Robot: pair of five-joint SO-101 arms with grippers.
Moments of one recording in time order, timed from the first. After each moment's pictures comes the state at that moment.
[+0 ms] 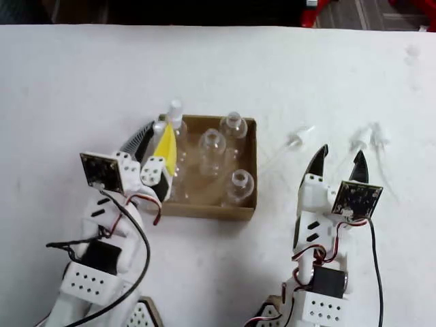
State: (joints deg) left arm 10.2 -75.6 85.0 5.8 12.1; right arm 8.2 -102.7 96.4 21.7 1.8
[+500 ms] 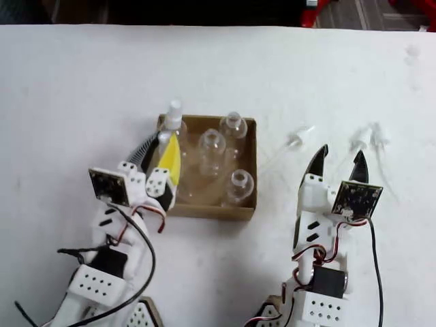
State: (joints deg) left arm 11.5 -75.6 96.5 -8.1 12.4; right arm 8.2 -102.7 96.4 21.7 1.8
